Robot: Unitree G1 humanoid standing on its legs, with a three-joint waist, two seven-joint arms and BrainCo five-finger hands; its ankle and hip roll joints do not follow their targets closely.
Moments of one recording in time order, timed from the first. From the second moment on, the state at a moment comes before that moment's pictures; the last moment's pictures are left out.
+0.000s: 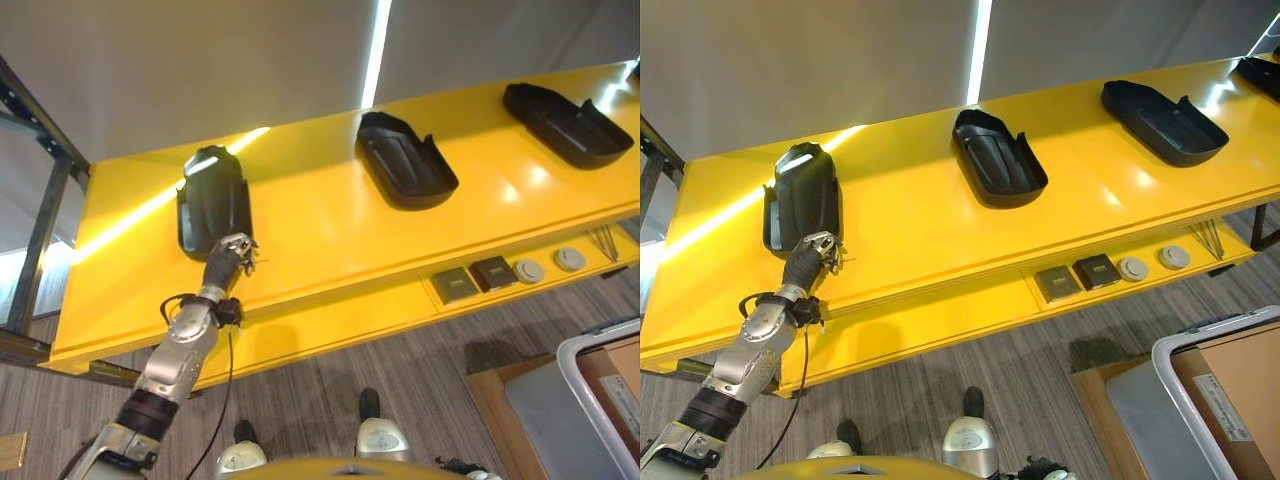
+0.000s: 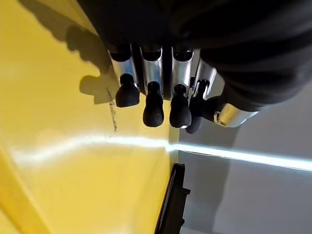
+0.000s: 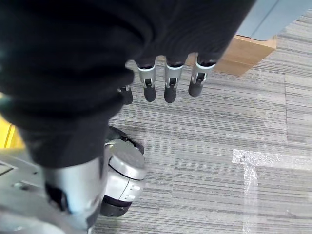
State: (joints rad) left arm -0.17 0.38 -0.28 0.13 -0.55 -0.04 0.11; right arm 0.12 -0.35 0.31 0.91 -0.07 0.29 0.00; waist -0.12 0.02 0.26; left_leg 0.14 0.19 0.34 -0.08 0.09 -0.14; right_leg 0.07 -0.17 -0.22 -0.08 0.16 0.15
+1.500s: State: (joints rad) left arm -0.22 0.44 -0.70 0.29 -0.36 0.00 -0.35; right arm 0.06 -0.35 0.35 1.00 -0.08 0.24 0.00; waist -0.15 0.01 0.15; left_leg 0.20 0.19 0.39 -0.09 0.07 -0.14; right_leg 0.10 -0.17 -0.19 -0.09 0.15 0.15
